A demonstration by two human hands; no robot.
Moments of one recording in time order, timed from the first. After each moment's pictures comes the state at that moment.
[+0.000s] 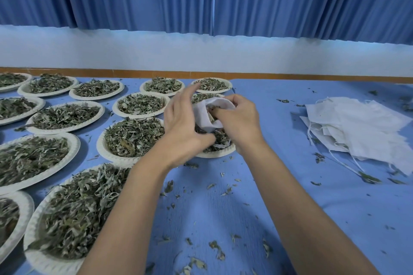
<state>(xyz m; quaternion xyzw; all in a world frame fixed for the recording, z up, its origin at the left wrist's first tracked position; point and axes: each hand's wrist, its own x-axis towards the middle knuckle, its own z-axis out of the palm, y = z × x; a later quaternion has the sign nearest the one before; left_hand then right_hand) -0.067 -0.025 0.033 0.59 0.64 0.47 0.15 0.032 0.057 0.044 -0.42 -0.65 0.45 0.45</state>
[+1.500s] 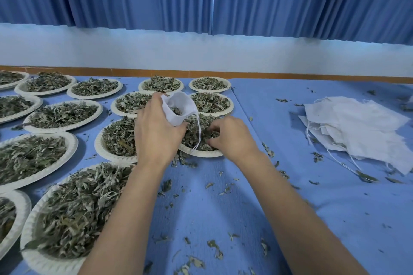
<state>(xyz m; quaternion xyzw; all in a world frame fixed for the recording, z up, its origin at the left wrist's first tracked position) -0.087 -0.019 0.015 0.45 0.74 0.50 -0.07 0.038 0.070 0.013 -0.44 -0.87 0.13 0.18</state>
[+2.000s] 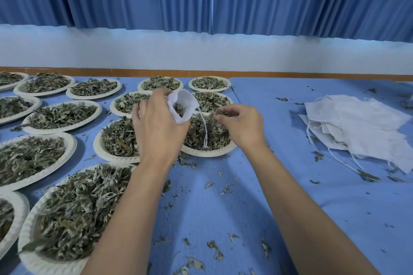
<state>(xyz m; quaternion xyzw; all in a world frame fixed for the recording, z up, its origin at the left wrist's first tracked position) -0.077 -0.017 0.023 0.44 0.76 0.46 -0.15 0.045 0.081 0.019 -0.45 -0.72 0.33 0.41</state>
